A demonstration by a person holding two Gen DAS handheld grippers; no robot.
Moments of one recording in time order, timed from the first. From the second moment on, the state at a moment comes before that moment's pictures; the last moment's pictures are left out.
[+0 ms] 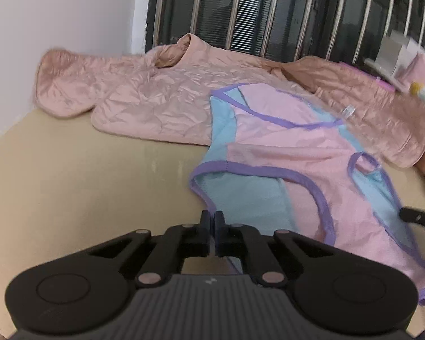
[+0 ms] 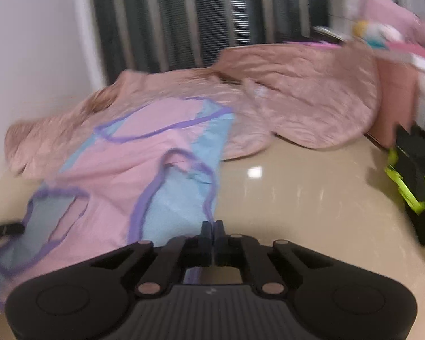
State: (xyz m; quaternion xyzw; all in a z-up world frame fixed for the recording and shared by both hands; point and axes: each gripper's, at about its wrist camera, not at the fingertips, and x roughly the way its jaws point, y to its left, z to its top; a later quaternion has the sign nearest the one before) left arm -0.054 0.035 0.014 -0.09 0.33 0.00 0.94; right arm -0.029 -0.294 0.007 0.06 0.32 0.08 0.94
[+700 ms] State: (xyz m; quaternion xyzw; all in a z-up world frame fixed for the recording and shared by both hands) left arm -0.100 0.002 0.018 -0.05 0.34 -0.08 0.94; right arm -0.107 -0.275 0.014 0.01 0.32 0.13 0.94
